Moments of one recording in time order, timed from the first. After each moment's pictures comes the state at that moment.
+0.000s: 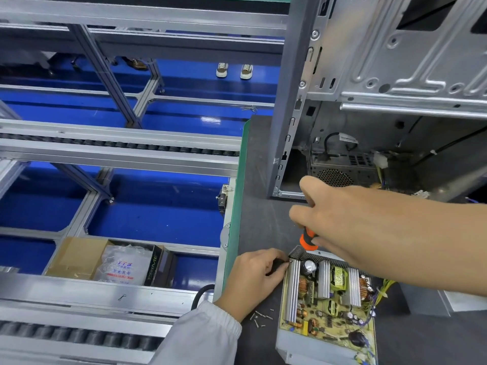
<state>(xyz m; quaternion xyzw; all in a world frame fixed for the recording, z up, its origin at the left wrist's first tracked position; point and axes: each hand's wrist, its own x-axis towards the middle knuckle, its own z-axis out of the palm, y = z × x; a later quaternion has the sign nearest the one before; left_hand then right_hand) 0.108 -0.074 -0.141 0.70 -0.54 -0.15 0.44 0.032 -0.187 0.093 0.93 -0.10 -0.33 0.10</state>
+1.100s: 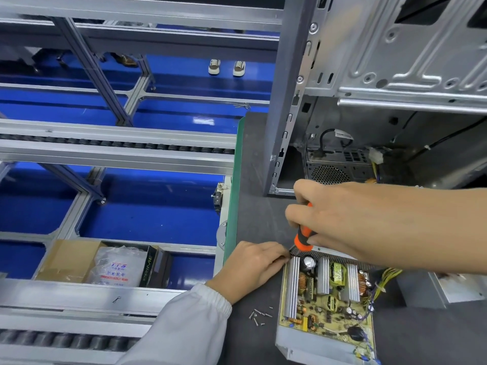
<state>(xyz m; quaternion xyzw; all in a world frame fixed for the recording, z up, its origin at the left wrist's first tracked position) 0.133 -0.086 -0.142 0.60 -0.71 -0.06 0.35 0.032 -0.194 0.085 0.94 -0.06 -0.33 0.07</state>
